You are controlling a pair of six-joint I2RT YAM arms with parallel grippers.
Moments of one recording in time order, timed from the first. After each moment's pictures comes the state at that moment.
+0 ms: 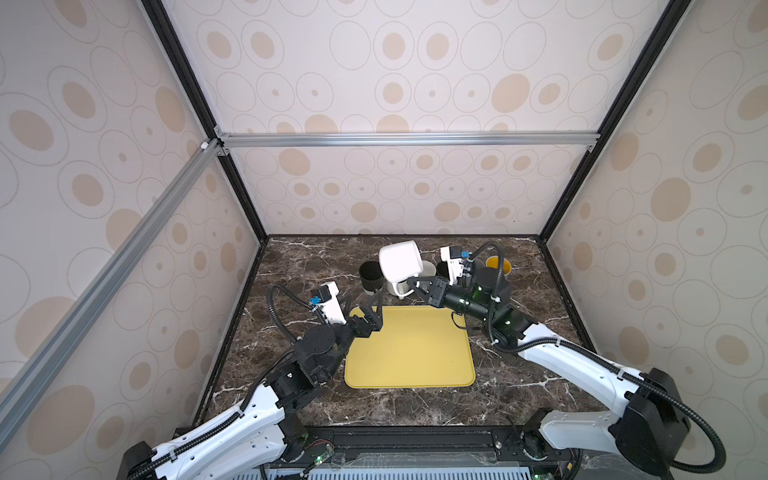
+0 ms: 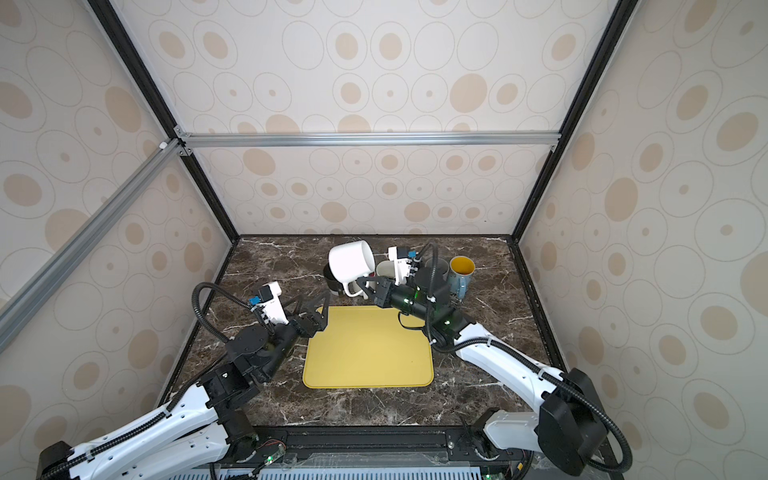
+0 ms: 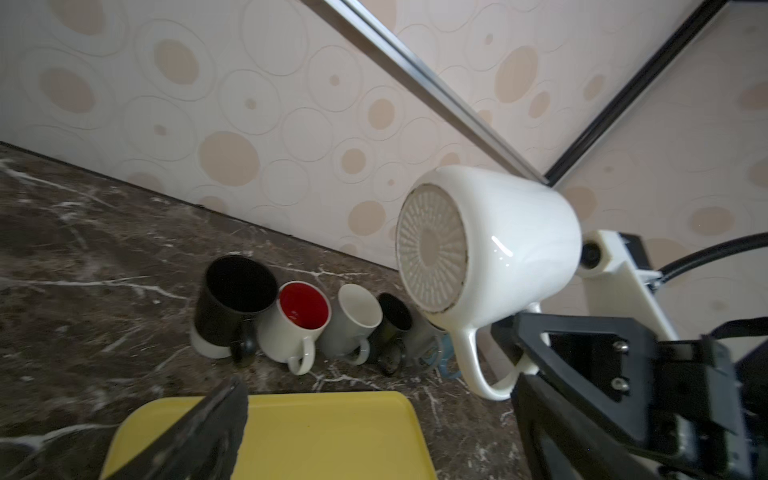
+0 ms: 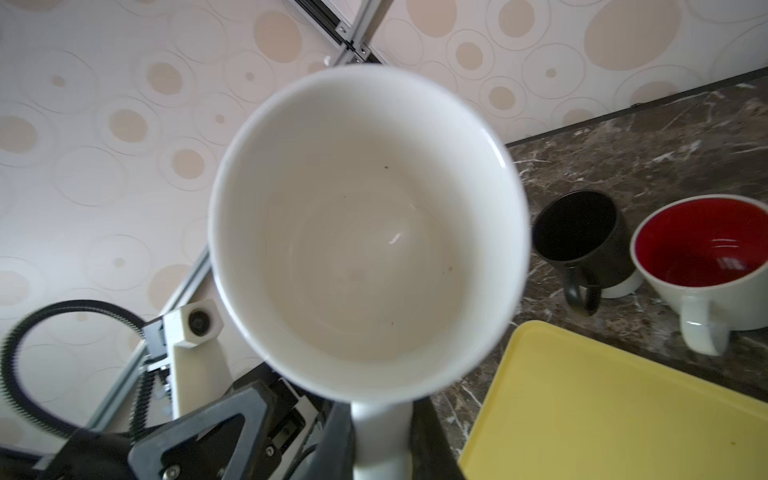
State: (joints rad) left arm -0.84 0.76 0.55 0.12 -0.51 -0.61; right arm 0.68 1.30 0.97 0.20 -0.36 0.79
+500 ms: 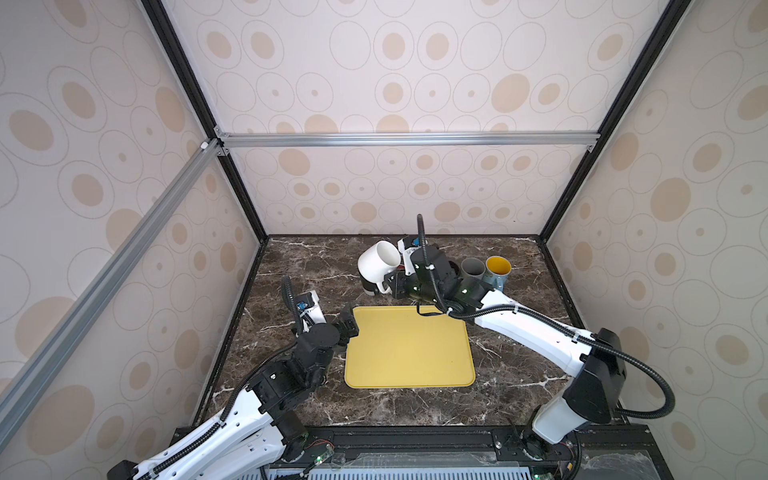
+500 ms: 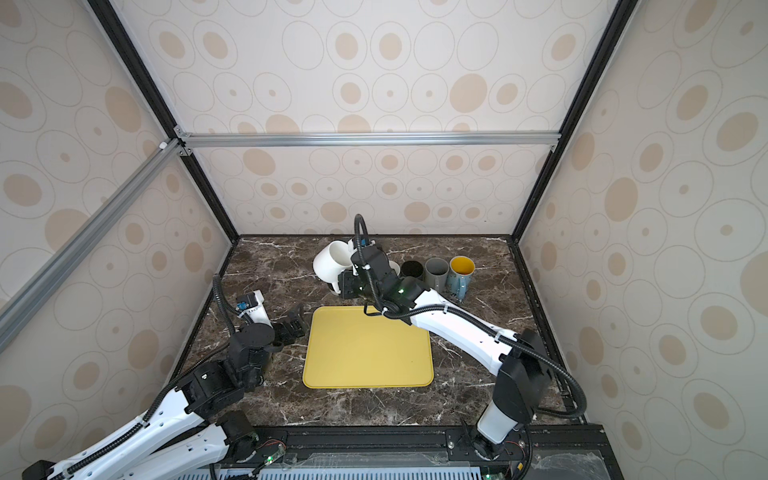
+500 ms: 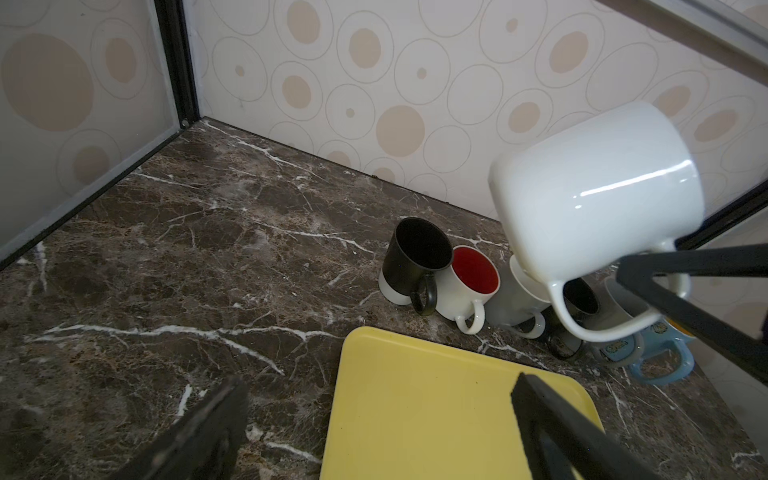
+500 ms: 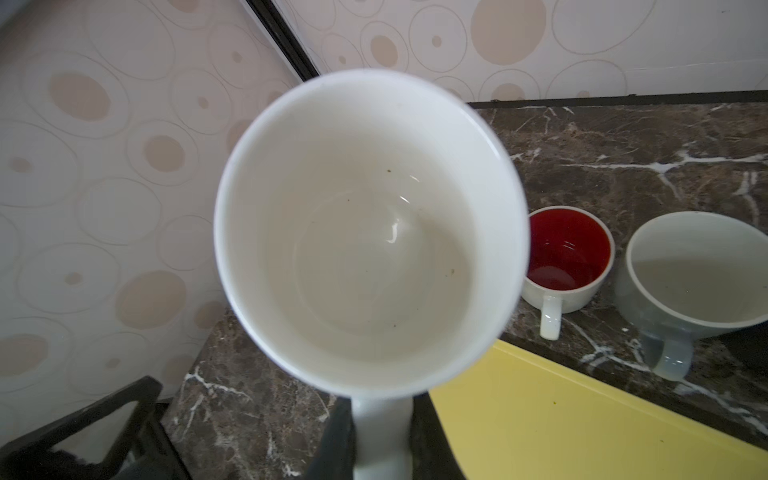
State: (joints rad) left arm -0.80 0.68 0.64 -0.38 -0.74 -0.67; right arm 0.86 1.66 1.50 -0.37 0.10 0.53
